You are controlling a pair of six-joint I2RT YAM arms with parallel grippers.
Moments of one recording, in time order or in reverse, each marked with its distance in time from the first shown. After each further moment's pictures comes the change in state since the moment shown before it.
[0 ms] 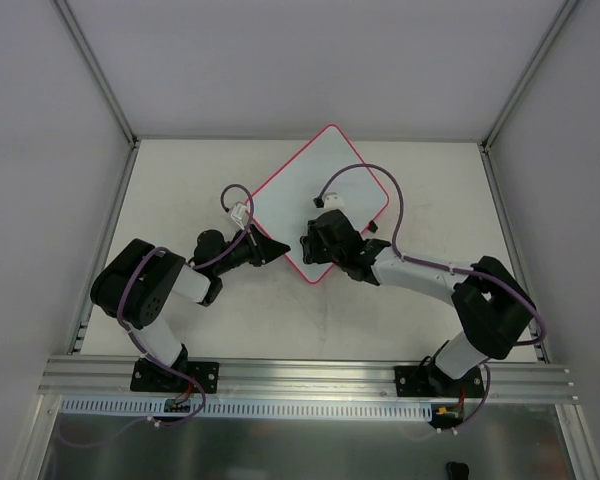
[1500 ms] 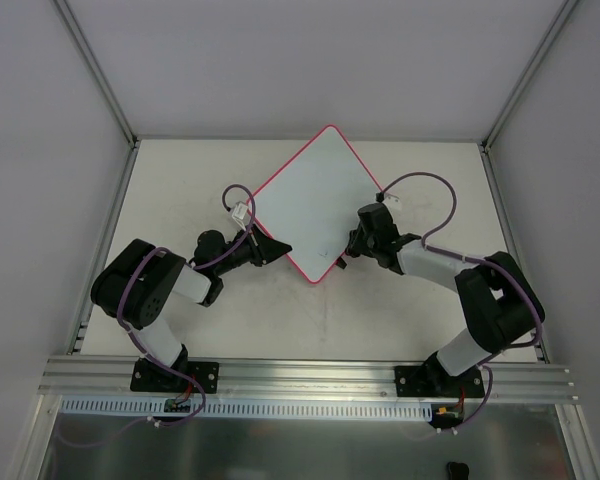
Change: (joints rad) left arm -0.008 0.000 0.000 0.024 0.010 0.008; right arm -0.293 -0.014 -0.143 0.026 0.032 0.242
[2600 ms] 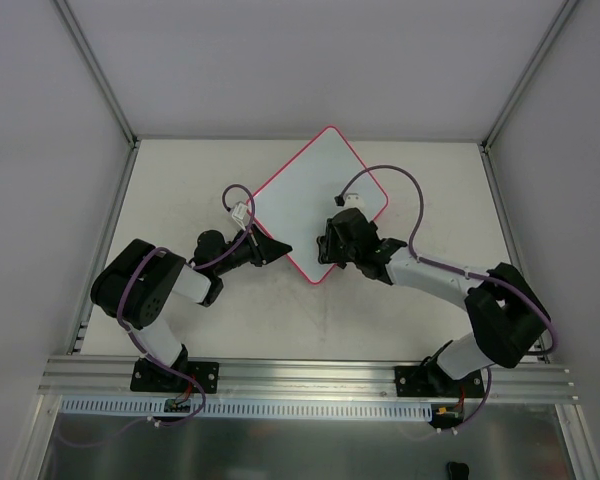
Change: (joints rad) left arm 0.000 0.000 0.000 0.002 0.009 -0.016; right arm 0.202 -0.080 0.068 -0.066 -0.047 -0.183
